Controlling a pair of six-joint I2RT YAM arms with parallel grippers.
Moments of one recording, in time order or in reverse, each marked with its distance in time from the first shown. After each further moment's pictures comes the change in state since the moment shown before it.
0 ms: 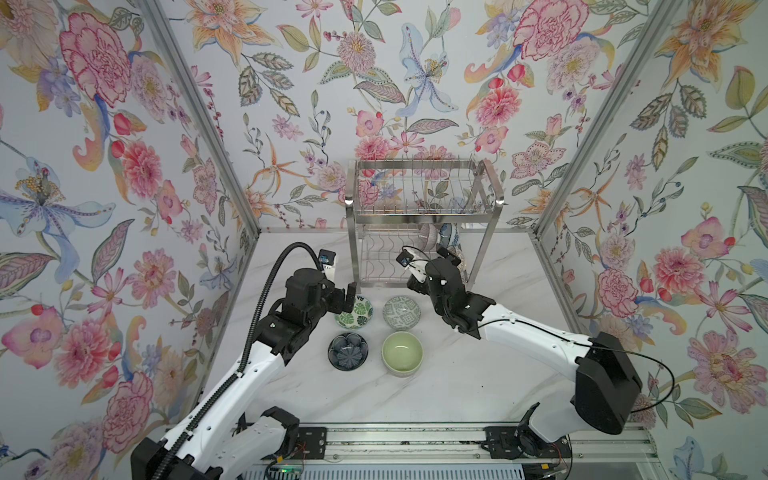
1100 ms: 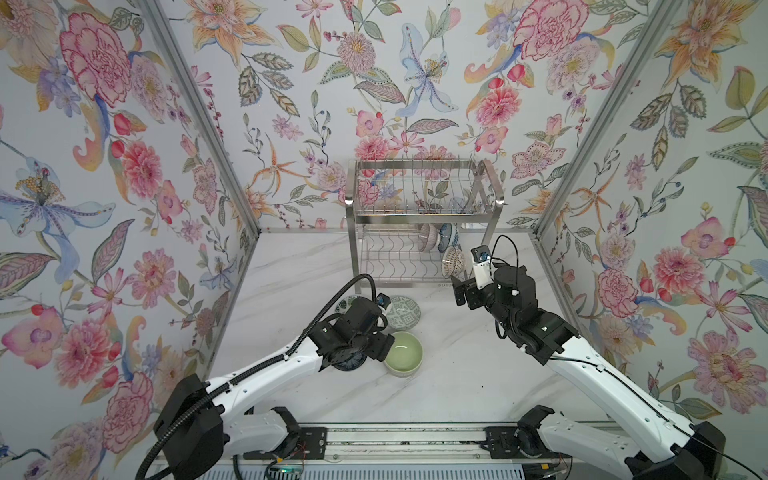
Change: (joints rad) left arm -0.360 0.217 -0.060 -0.140 0.093 -0.137; right arm -0.198 -0.428 -0.135 -0.358 -0.289 0.562
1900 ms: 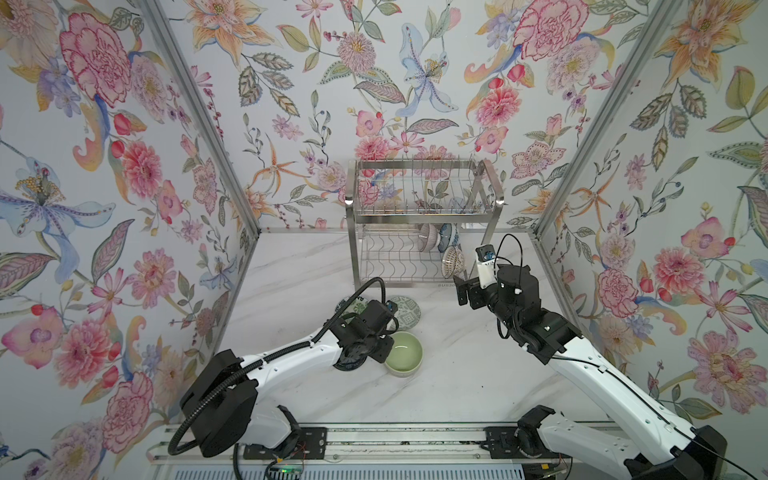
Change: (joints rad) left arm -0.016 0.165 0.026 0.004 0.031 -0.048; right arm -0.039 -0.009 -0.006 -0.012 -0.035 0.030
